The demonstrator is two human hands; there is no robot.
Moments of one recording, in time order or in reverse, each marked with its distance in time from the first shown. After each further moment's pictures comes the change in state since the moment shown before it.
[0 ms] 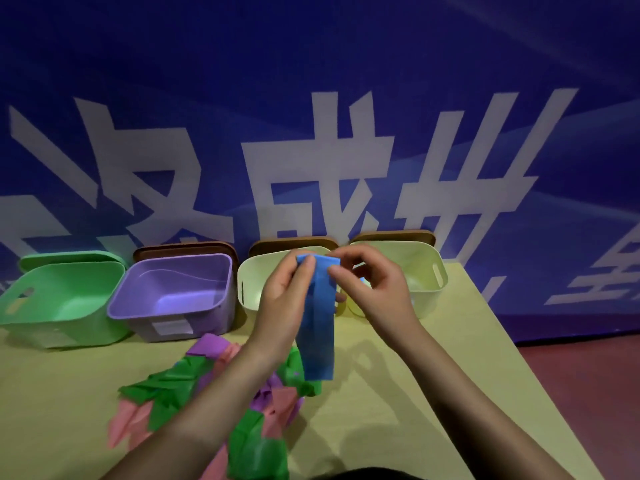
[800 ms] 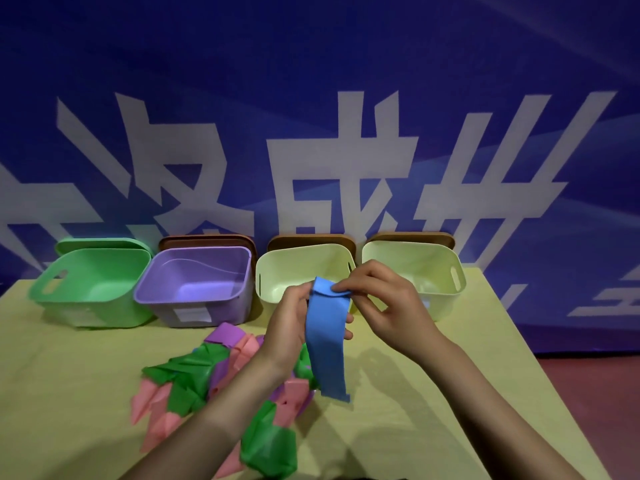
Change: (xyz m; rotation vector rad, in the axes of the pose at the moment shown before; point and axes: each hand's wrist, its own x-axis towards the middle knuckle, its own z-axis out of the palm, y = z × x) left_hand -0.016 -0.013 -0.019 -0.245 -0.076 -0.391; right_hand -0.006 0.032 -0.013 -0.503 -0.215 -0.420
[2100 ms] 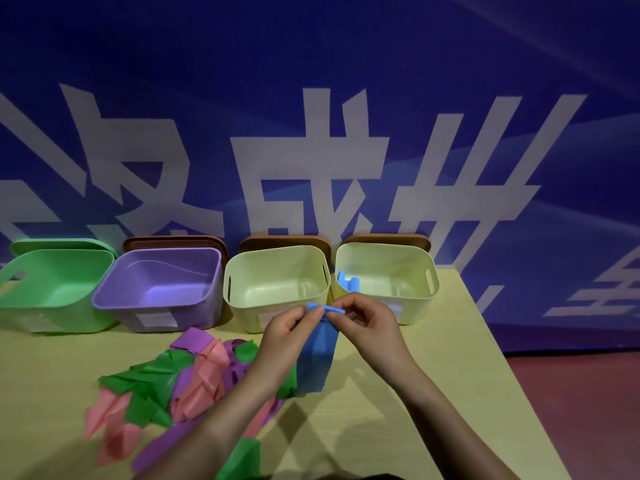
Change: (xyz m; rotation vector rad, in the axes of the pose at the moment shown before) left_hand 0.042 -0.061 0.018 0.450 0.103 0.216; right_hand -0.030 0.023 0.000 0.508 0.034 0.719
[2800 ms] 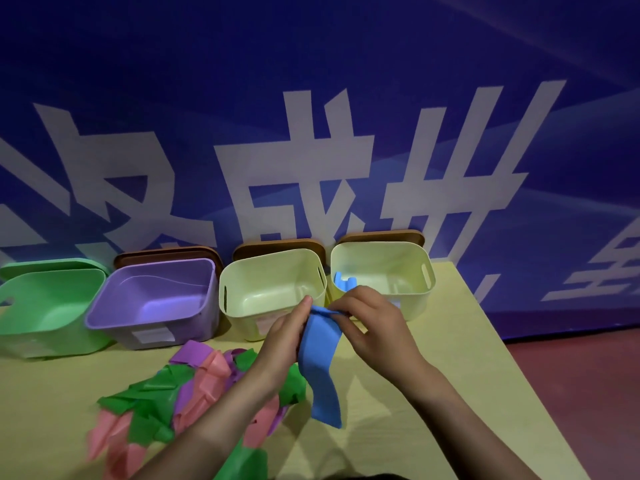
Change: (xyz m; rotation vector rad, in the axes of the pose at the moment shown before) left_hand 0.016 -0.001 0.001 -0.255 -0.068 -0.295; right_hand 0.006 0.014 -0.016 -0.654 0.114 -0.630
